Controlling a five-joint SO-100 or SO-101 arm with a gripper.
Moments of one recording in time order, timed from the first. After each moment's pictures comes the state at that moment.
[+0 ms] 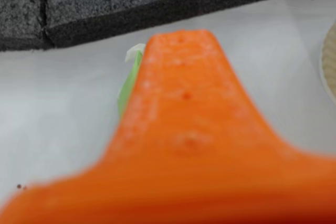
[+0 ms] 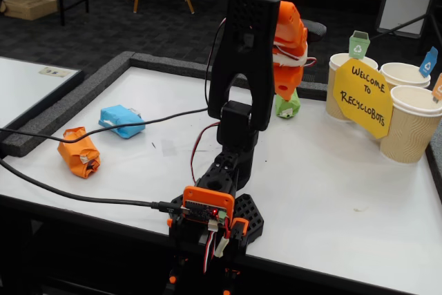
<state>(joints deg) 7.0 83.9 112.5 30.9 -6.5</state>
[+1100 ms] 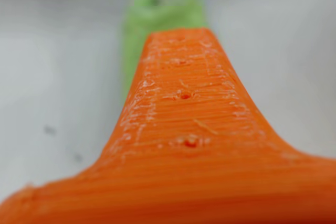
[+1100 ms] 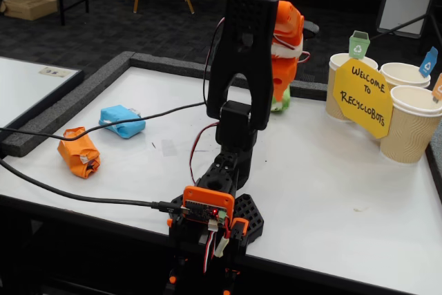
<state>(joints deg) 4.8 84.6 104.7 47.7 -6.5</state>
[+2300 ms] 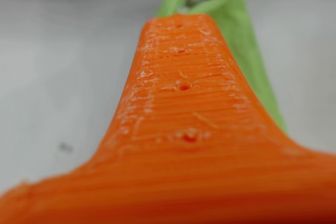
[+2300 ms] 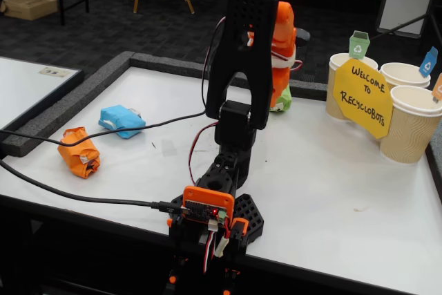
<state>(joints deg) 3.2 80.5 108.5 36.2 -6.5</state>
